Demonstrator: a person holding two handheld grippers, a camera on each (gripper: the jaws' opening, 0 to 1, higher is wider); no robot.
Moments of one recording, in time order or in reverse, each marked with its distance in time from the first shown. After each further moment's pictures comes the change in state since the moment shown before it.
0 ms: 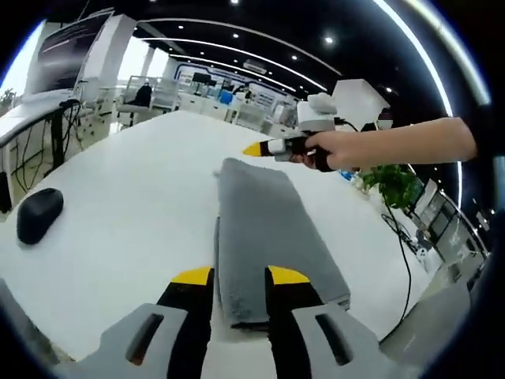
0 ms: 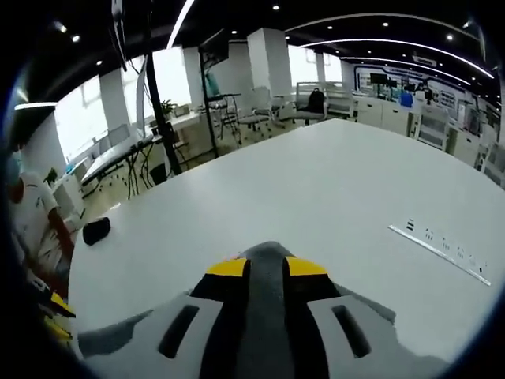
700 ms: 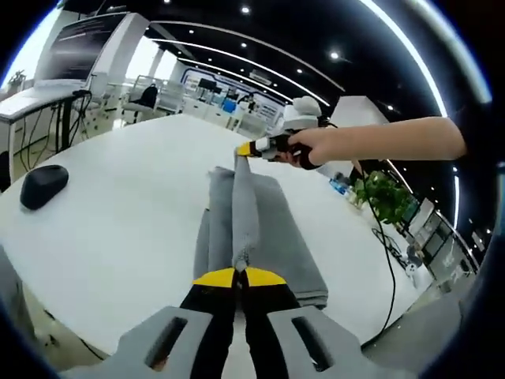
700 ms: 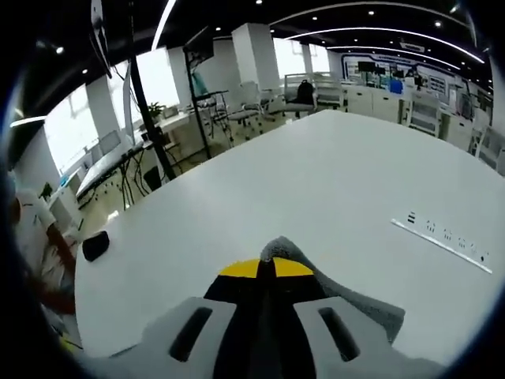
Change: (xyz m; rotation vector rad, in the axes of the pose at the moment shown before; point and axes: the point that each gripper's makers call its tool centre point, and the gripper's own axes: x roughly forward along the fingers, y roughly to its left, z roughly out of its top) left arm -0.027 -0.015 -0.029 -0.133 -0.065 0.009; right arm 0.026 0.017 0.015 0.052 0.023 -0.016
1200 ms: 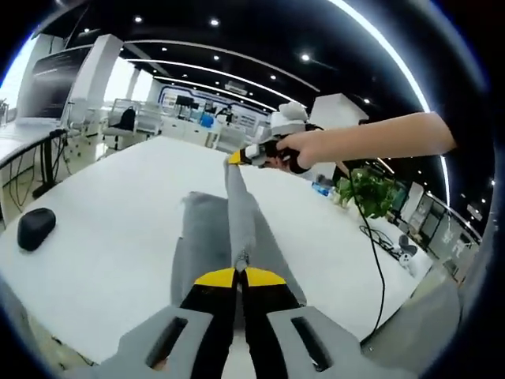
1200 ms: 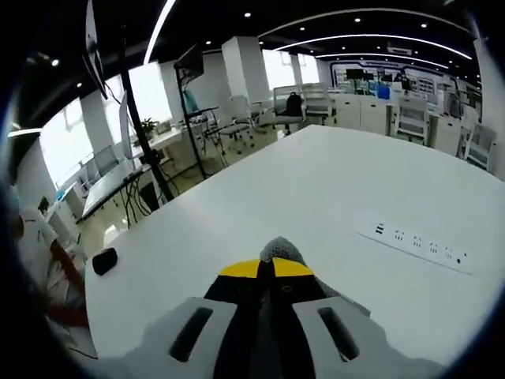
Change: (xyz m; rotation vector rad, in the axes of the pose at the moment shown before) left arm -0.012 -0.034 0.029 0.112 -0.074 -0.064; right arm -0.050 -0.016 0.028 0.054 -0.052 -0.037
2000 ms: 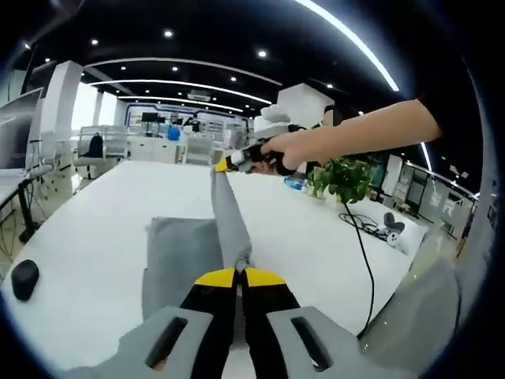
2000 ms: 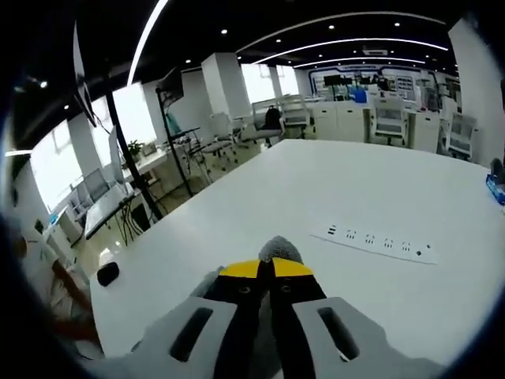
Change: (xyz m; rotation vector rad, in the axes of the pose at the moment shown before) left arm 0.002 -0.074 0.032 0.196 -0.032 -0.115; right arm -0.081 -0.055 0.015 0.090 -0.085 -0.074
